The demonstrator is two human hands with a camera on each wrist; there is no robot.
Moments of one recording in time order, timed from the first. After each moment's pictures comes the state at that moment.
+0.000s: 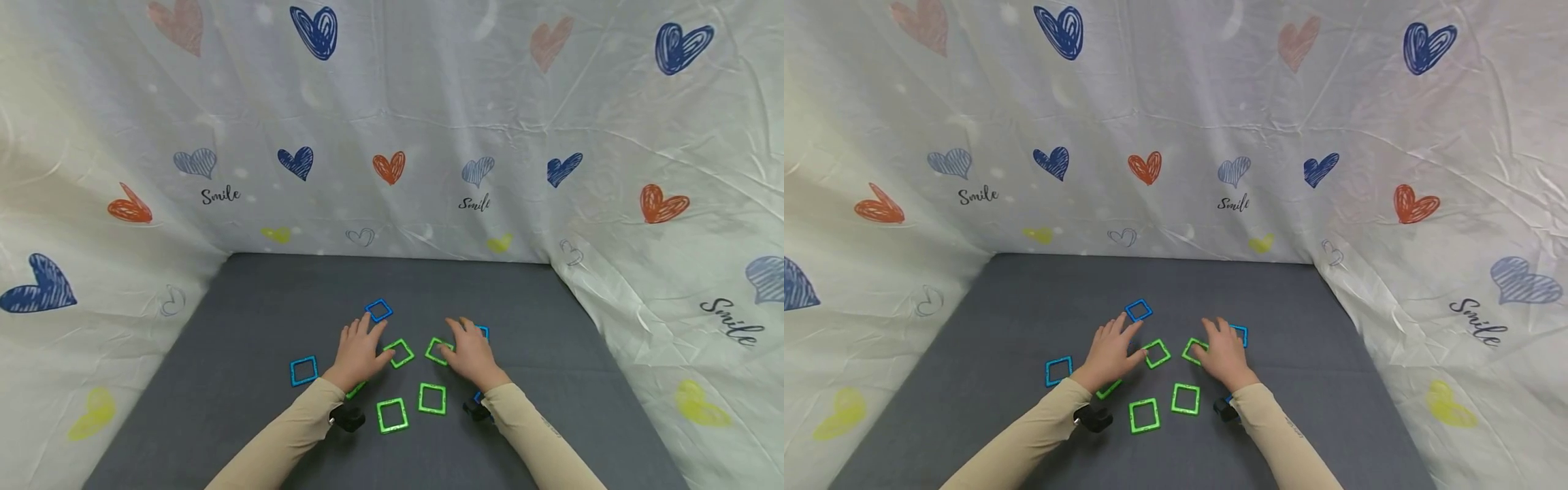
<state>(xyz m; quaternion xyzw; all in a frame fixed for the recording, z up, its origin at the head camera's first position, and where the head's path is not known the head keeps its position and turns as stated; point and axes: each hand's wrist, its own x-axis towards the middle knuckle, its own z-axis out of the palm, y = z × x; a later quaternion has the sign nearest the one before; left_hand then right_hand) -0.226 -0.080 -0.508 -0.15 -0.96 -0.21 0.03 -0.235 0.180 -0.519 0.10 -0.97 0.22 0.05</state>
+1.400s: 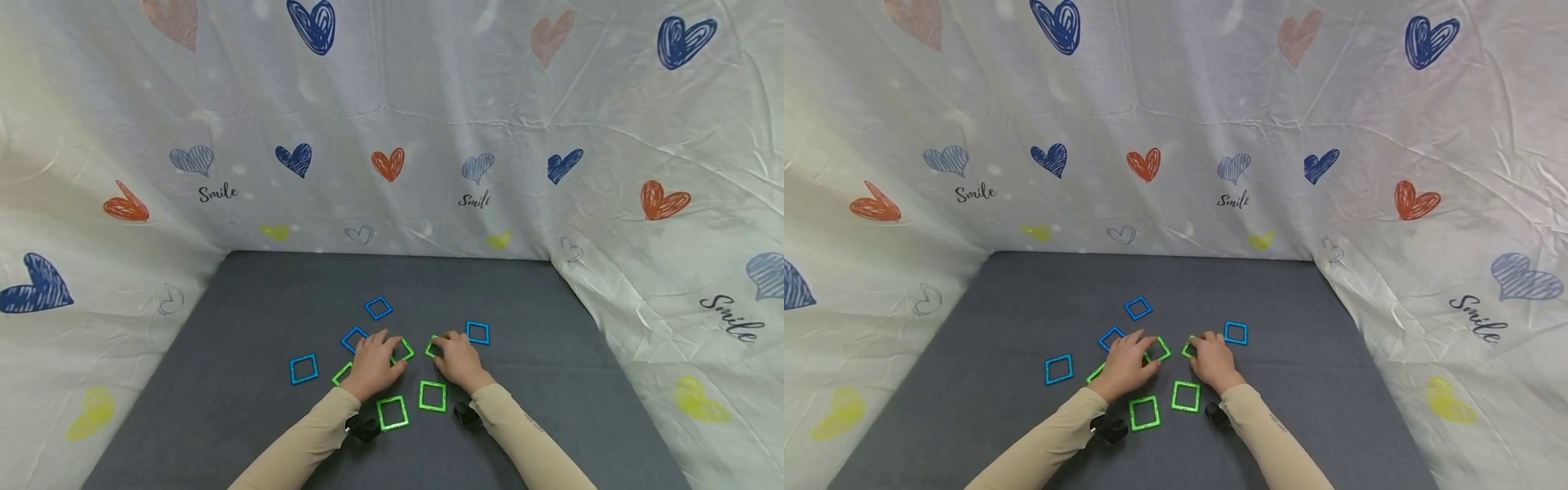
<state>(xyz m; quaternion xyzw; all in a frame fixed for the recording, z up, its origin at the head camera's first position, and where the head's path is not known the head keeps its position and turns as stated) -0.217 -0.051 -0.536 -0.17 -0.96 -0.22 0.06 -0.237 0.161 -0.548 0.12 -0.98 0.15 0.03</state>
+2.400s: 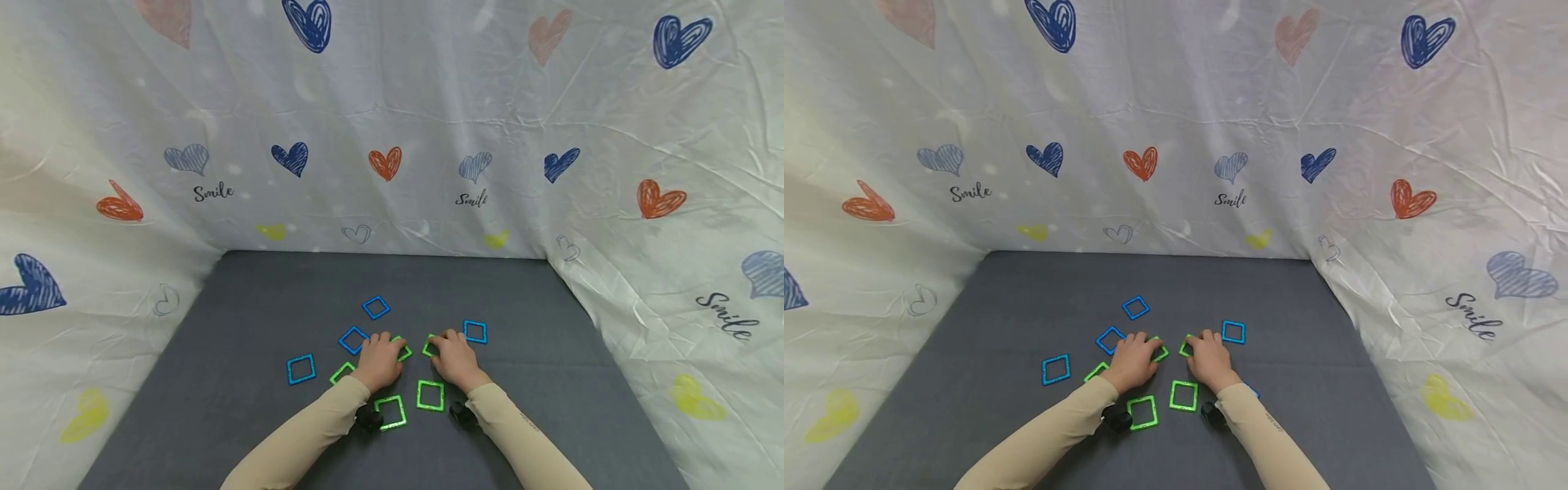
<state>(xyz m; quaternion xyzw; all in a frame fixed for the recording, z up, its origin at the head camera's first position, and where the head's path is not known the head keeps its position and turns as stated) -0.235 -0.033 -0.547 -0.18 -0.98 -0.10 0.03 -0.237 0.158 -0.550 0.12 -0.98 0.15 0.03</state>
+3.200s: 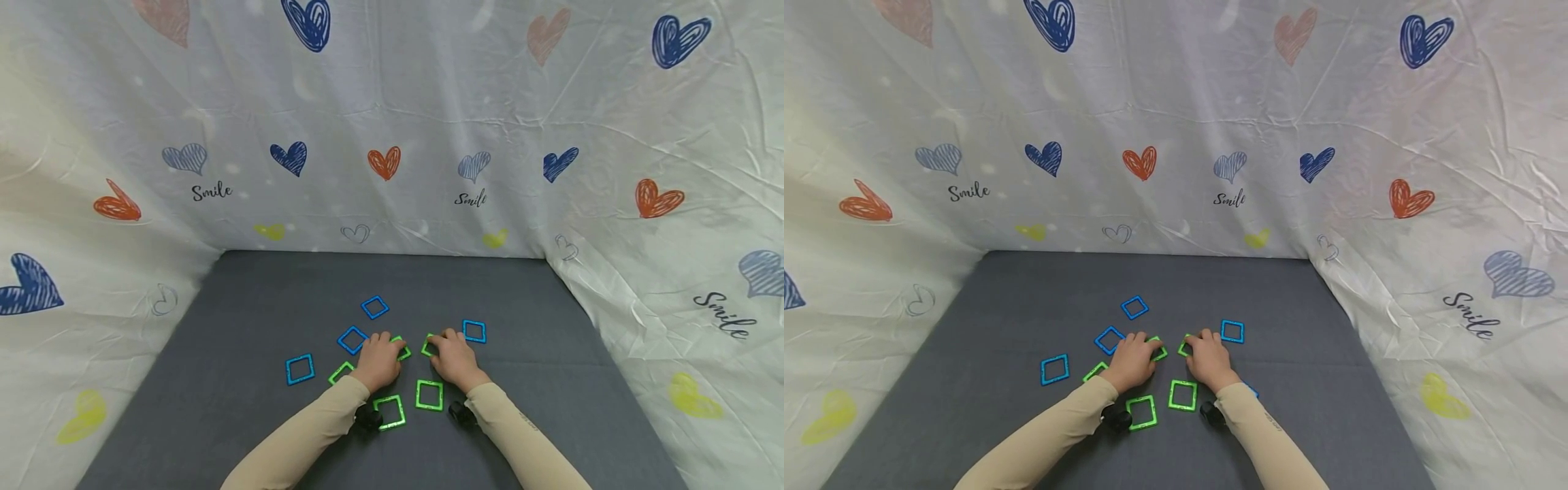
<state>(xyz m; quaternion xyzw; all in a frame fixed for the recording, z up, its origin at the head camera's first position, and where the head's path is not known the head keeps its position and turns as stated) -0.234 -0.032 -0.545 -0.18 -0.98 -0.09 0.04 -0.237 0.158 -0.549 0.11 -0.98 0.16 0.03</state>
